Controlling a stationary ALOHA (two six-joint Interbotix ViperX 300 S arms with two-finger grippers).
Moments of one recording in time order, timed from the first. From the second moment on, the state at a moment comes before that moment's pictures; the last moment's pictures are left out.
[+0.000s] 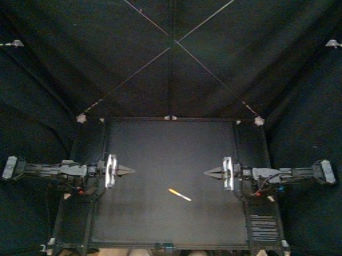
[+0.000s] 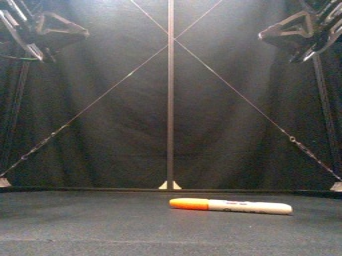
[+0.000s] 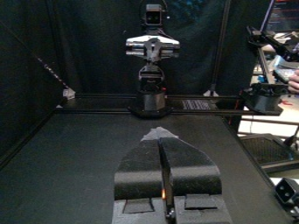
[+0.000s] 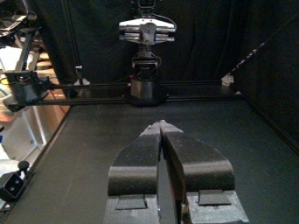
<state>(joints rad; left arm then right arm) 0.00 -0.96 1.19 0.00 -0.29 0.00 0.00 -0.96 1.17 0.00 -0.29 0.00</state>
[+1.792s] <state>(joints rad) 0.00 -0.70 1.20 -0.02 -0.24 0.00 0.07 0.04 0.77 0.31 0.13 0.12</state>
